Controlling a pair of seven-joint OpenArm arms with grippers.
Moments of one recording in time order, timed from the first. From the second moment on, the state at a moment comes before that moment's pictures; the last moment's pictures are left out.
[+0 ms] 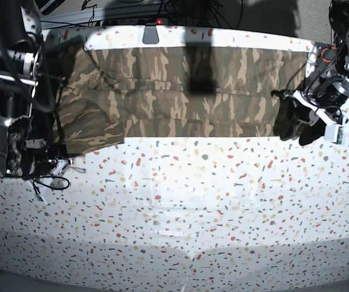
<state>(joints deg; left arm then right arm) 15.7 -18.0 -14.0 97.4 -33.7 -32.5 26.3 30.4 24.5 8.2 45.7 18.0 33.3 -55.9</state>
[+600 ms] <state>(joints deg) 15.8 -18.0 -14.0 97.4 -32.4 -32.5 26.3 32.5 26.8 8.1 48.0 49.0 34.2 -80.0</state>
